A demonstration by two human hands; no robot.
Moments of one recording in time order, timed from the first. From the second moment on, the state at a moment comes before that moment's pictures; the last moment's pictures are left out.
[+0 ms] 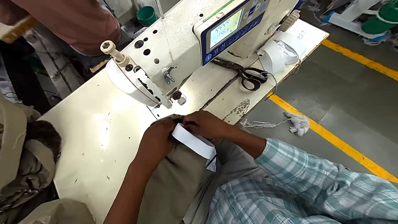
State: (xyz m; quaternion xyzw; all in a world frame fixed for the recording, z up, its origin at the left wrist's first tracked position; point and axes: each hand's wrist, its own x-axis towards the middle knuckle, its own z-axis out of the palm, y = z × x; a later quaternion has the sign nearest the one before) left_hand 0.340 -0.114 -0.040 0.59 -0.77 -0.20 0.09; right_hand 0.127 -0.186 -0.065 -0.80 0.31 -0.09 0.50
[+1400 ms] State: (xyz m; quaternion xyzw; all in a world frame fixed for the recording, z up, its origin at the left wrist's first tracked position) left_hand 0.347 -0.119 -0.040 0.43 -0.90 -0.07 0.03; right_hand 0.132 -0.181 -0.055 -0.78 0.50 -0.05 0.38
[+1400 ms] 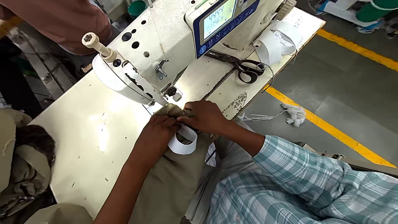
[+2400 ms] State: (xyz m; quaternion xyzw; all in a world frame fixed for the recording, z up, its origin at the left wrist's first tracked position) left_hand 0.353 -0.105 -0.051 0.44 -0.89 0.03 0.10; right_hand 0.146 -0.152 -0.053 -0.88 0.38 -0.10 0.25
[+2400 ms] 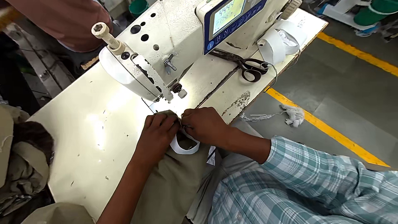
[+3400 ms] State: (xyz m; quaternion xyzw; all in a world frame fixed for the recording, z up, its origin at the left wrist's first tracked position) left_hand 0.365 -0.100 -0.062 0.44 -0.90 0.05 0.07; right_hand 0.131 -0.126 -0.077 -0.89 0.38 -0.19 0.17
